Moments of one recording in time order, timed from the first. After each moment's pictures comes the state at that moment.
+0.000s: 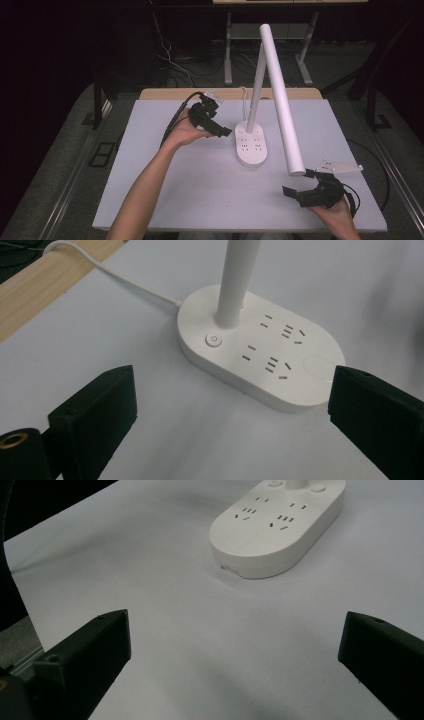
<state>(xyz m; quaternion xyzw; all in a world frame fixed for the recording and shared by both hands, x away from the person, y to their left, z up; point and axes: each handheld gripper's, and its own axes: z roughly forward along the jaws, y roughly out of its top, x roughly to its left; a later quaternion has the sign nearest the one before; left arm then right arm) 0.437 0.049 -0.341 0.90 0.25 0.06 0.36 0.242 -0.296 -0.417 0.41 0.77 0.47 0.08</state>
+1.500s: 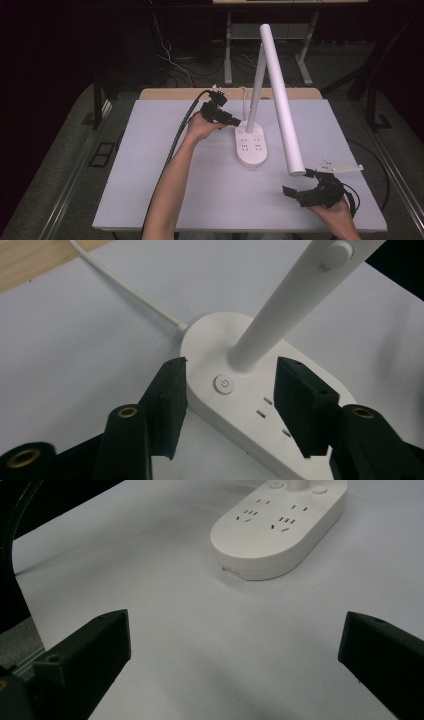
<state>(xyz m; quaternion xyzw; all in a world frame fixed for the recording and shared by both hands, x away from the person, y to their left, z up) 0.480 0.019 -0.376 0.86 0.33 -0.01 0.40 0.243 -0.296 -0.417 0.41 0.77 0.48 0.07</state>
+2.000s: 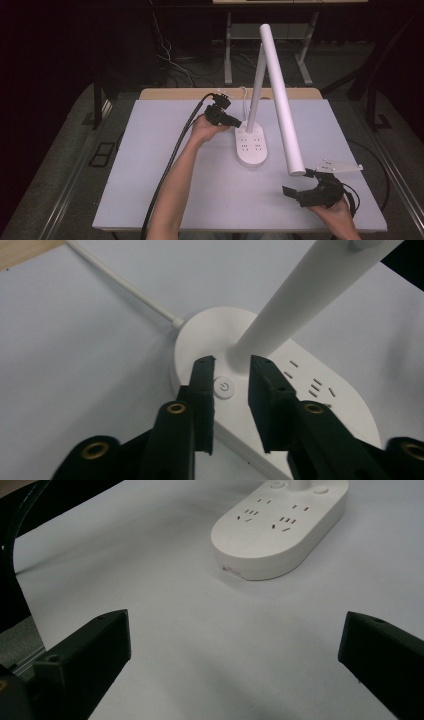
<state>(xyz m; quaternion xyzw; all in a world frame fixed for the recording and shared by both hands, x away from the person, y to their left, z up) 0.483 0.011 -0.389 0.87 0.32 -0.01 0.38 0.243 -0.296 -0.417 0.41 0.77 0.48 0.08</state>
